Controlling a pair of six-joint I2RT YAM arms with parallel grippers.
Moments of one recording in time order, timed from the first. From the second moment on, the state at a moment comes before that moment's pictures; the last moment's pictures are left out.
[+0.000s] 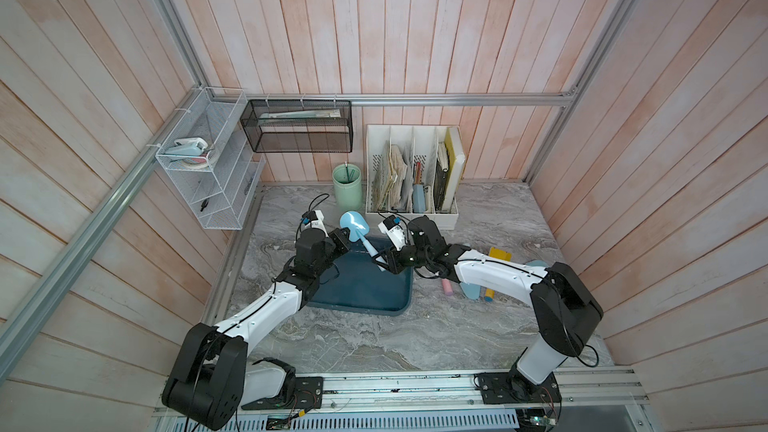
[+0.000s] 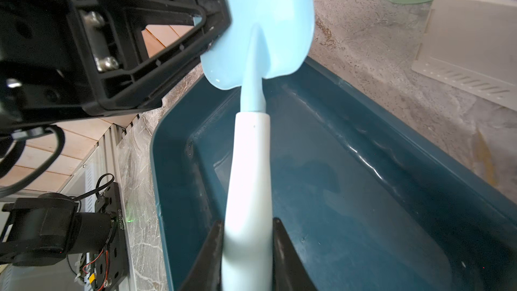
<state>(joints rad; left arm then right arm) -0.36 1.28 0.65 0.31 0.09 -0.83 0.77 1.69 1.08 0.02 -0.45 0.31</state>
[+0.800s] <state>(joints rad) -0.27 1.06 0.48 0.37 0.10 -0.85 -0.12 1.24 0.76 -0.03 -0.47 0.42</state>
